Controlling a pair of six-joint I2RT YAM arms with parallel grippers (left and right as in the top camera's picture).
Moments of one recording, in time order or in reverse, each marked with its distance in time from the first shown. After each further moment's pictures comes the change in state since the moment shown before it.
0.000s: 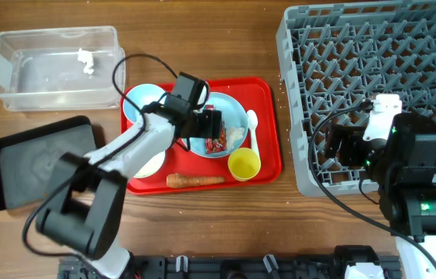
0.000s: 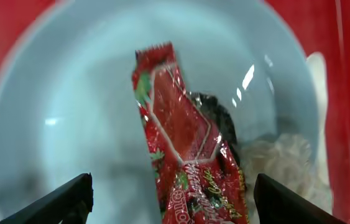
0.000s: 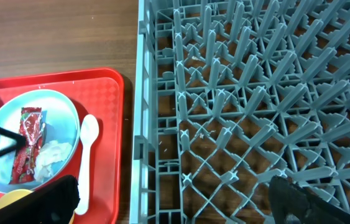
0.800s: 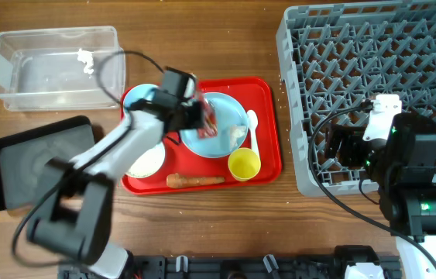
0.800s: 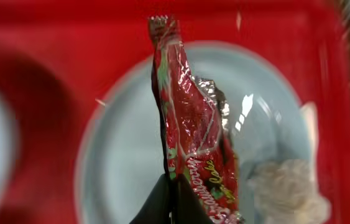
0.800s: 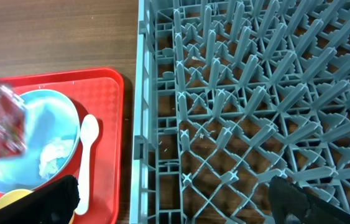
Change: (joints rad) left arm 0.093 -0.066 -0.002 0.022 -0.006 -0.009; right arm 0.000 0.000 0.000 0.000 0.000 0.000
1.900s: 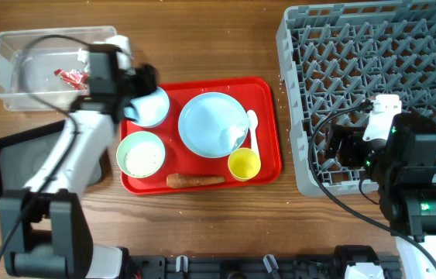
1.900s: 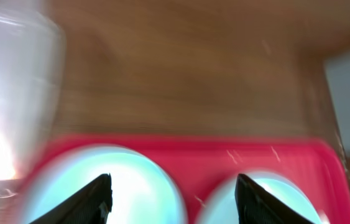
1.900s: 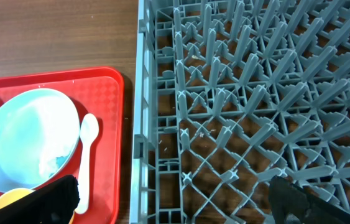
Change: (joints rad) left arm 0.277 -0.106 0.005 0.156 -0.012 0.046; right arm 0.000 0.000 0.000 -0.003 0.000 0.000
